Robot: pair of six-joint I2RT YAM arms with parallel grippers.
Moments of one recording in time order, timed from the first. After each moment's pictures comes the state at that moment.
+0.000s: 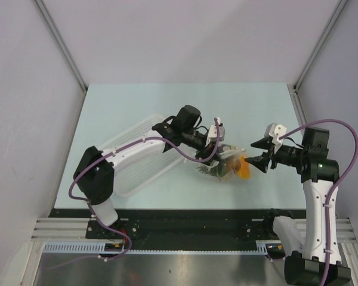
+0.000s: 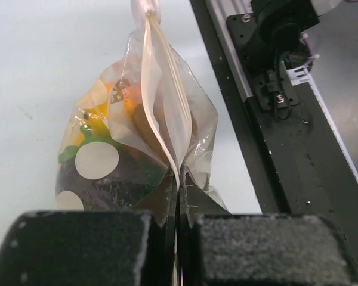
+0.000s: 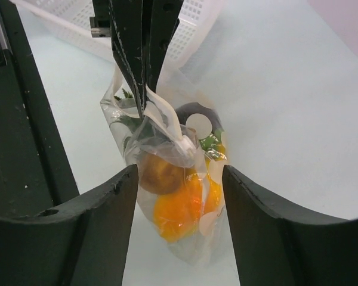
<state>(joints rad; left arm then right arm) -0.82 1.74 1.39 -0.30 0.93 0.45 -0.19 0.83 1.04 -0.96 -1.14 -0.86</state>
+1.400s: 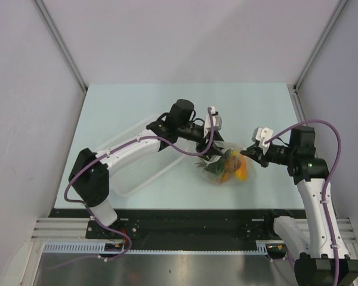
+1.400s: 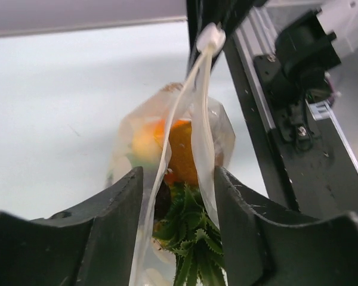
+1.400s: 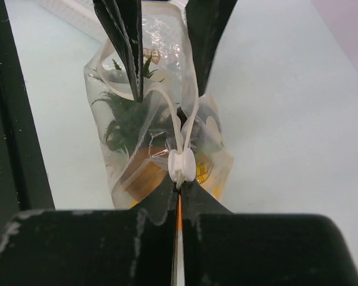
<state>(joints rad) -0.79 1.71 1.37 -0.12 0.93 0.33 -0.02 0.83 0.91 -0.75 -1.02 -0.86</state>
